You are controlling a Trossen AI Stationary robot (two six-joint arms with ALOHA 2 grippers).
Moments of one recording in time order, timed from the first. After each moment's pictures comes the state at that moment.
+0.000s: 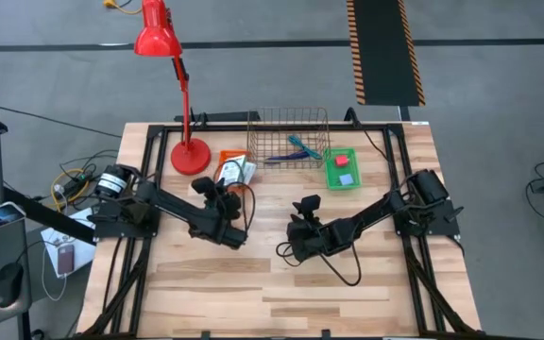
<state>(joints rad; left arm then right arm) -0.26 1.78 1.02 -1.08 -1.23 -0.89 0.35 1.92 0.96 -0.13 0.97 -0.12</state>
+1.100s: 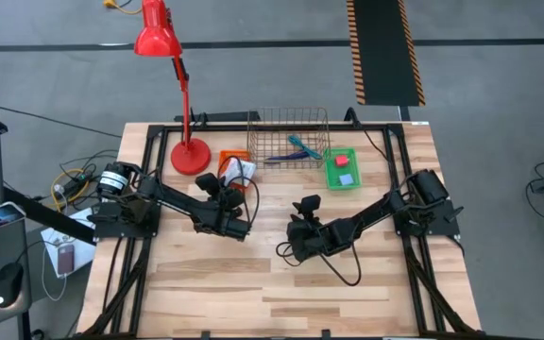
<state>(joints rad) -0.19 1.78 0.98 -0.88 -1.16 -0.74 0.35 1.92 0.96 -0.13 0.97 -0.11</state>
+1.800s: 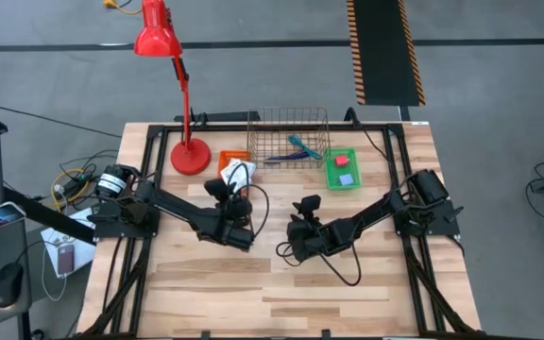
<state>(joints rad) -0.28 1.78 1.10 -0.87 -1.16 -0.60 0.35 1.92 0.96 -0.13 0.97 -0.11</state>
